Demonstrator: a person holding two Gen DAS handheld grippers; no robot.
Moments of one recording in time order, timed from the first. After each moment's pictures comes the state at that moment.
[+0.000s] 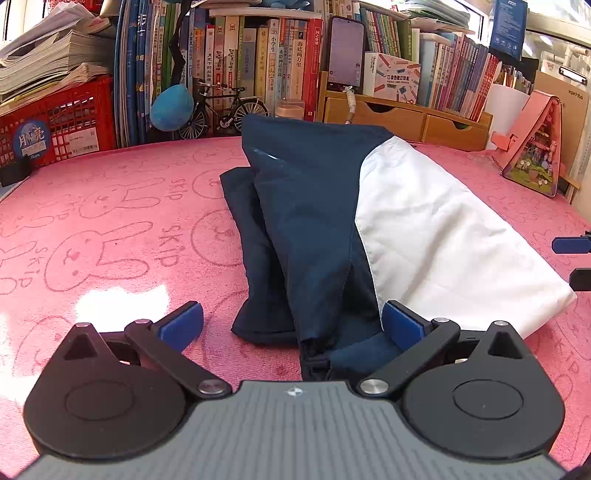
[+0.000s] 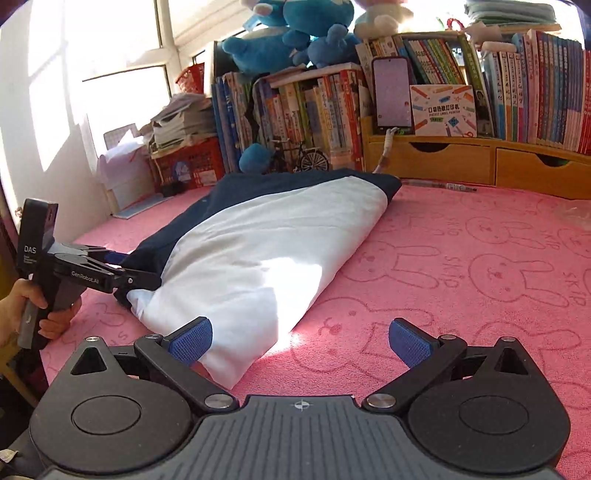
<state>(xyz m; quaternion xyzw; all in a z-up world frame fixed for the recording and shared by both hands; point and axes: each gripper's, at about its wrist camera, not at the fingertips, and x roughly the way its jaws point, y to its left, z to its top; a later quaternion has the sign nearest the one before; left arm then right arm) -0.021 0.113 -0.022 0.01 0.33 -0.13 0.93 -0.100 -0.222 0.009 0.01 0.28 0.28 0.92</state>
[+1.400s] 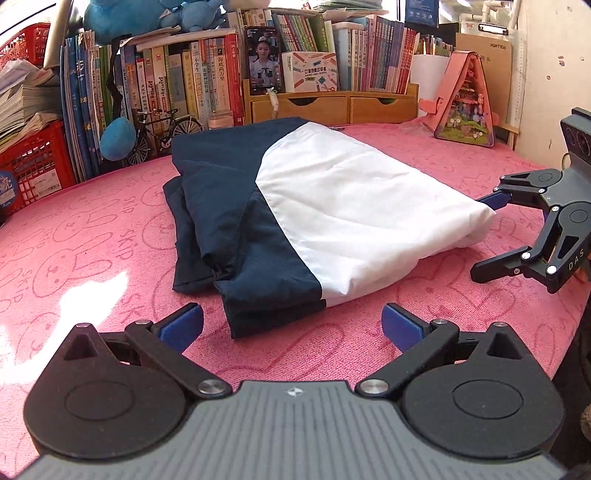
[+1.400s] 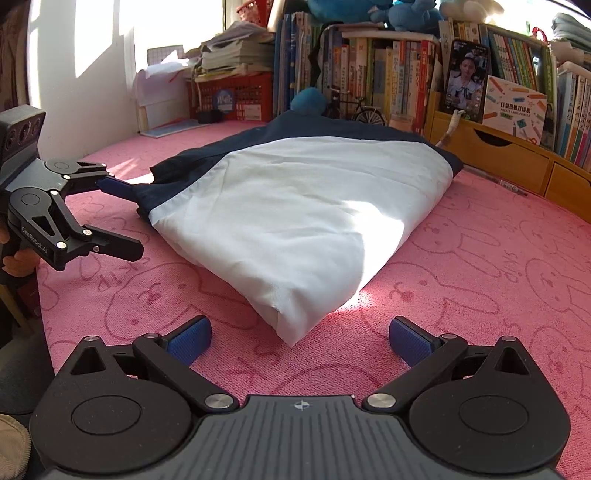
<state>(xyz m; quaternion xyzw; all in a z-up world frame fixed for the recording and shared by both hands) -0.081 0.088 -0.023 0.09 0.31 -0.20 0.93 -0.108 -0.167 -0.013 -0.10 0.32 0.31 0.89</state>
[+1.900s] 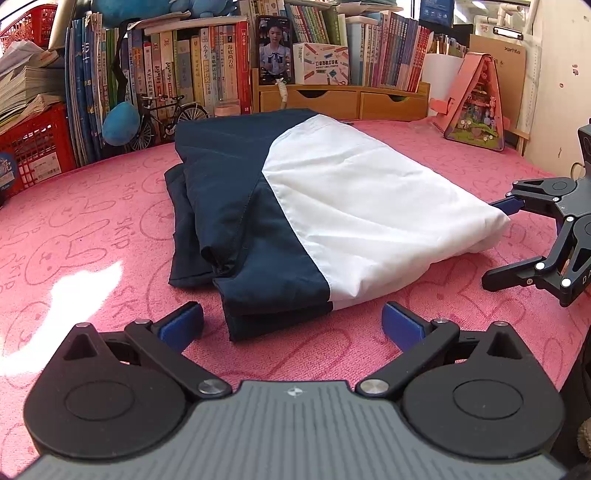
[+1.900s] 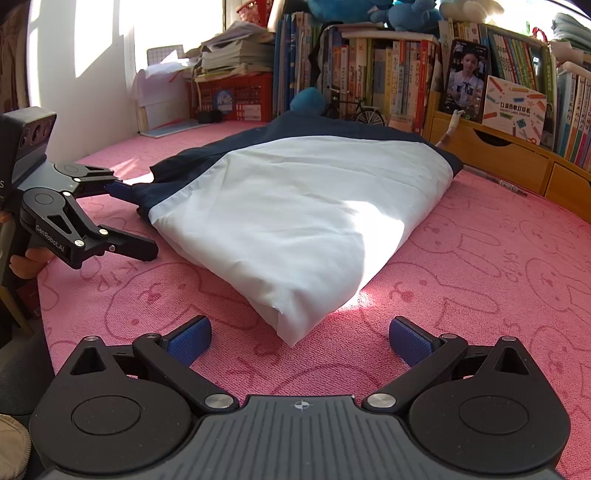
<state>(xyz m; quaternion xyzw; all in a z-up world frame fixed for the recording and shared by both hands) -0.072 0.092 -0.027 0.06 0.32 -0.20 0.92 -0.108 -0.167 -0.013 -0.10 0.32 0.31 0.89</state>
